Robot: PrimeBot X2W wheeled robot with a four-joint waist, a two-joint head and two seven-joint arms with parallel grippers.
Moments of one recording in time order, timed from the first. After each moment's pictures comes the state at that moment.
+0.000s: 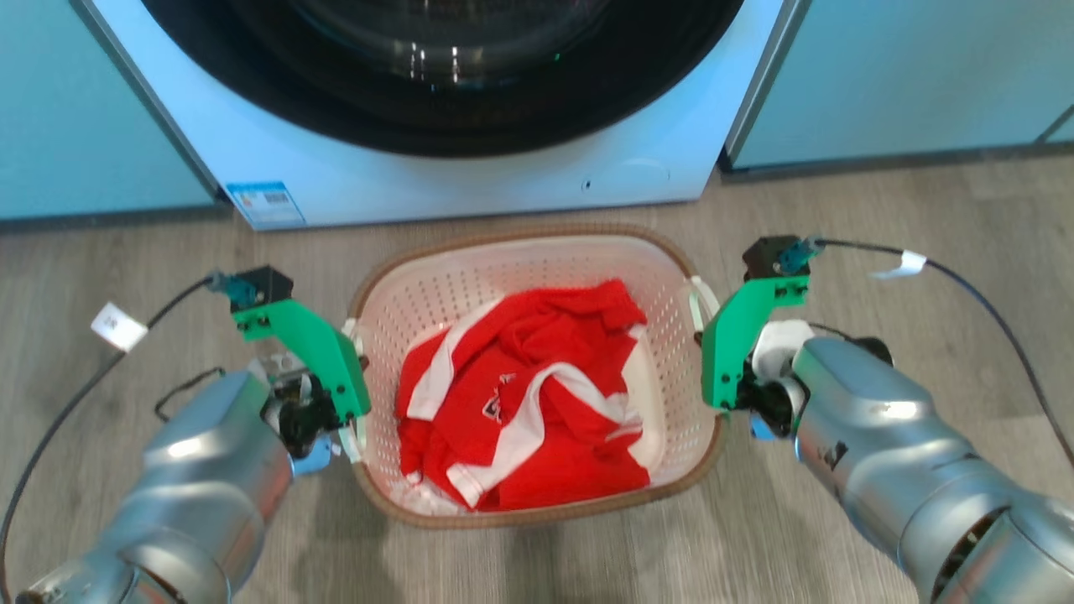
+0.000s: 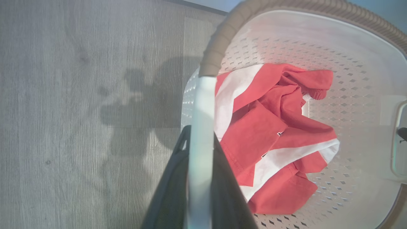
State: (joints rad) left arm -0.80 0.13 -1.01 1.24 -1.33 -0.12 0.21; right arm -0.87 -0.05 1.04 1.26 1.15 0.13 0.13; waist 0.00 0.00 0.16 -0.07
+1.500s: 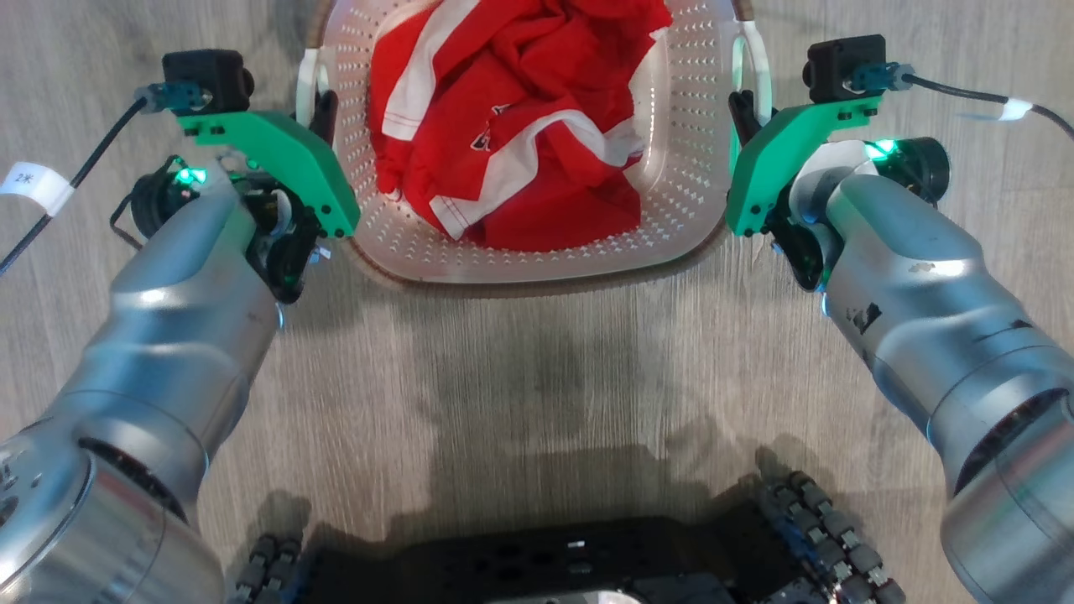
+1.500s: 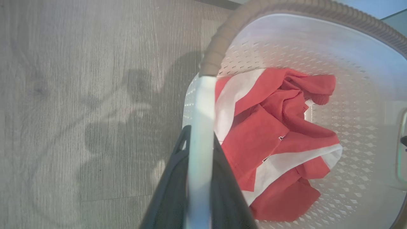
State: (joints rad) left arm -1.09 0.13 -1.07 1.21 -1.26 -0.12 -0.19; right arm -1.15 -0.07 1.03 1.29 1.09 0.13 -0.20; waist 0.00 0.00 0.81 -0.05
